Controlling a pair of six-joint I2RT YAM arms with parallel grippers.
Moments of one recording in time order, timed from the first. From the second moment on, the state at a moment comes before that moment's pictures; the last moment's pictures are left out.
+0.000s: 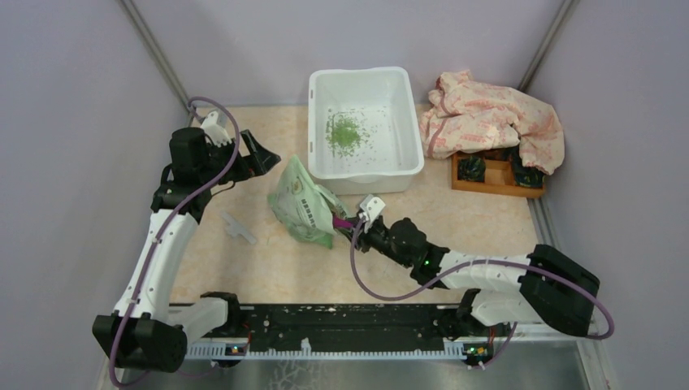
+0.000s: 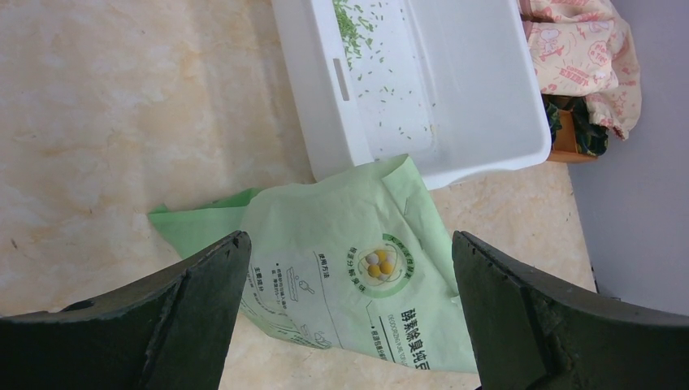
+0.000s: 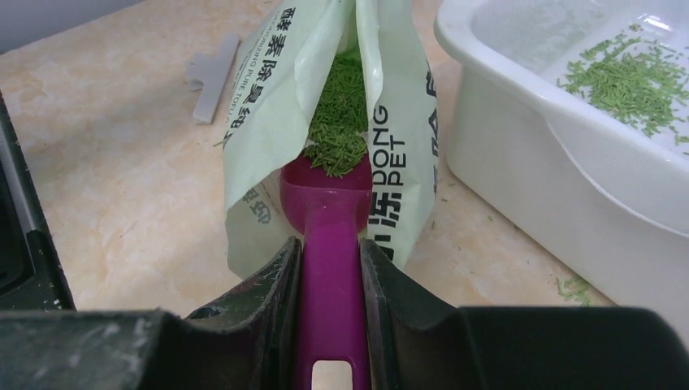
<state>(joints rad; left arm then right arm) -0.09 1.08 1.08 -0.43 0.38 -0.42 1.03 1.23 0.42 0.69 0.11 0.03</state>
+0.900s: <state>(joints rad) -0.09 1.07 1.08 -0.45 0.38 -0.42 1.04 0.91 0.30 0.61 0.18 0.02</state>
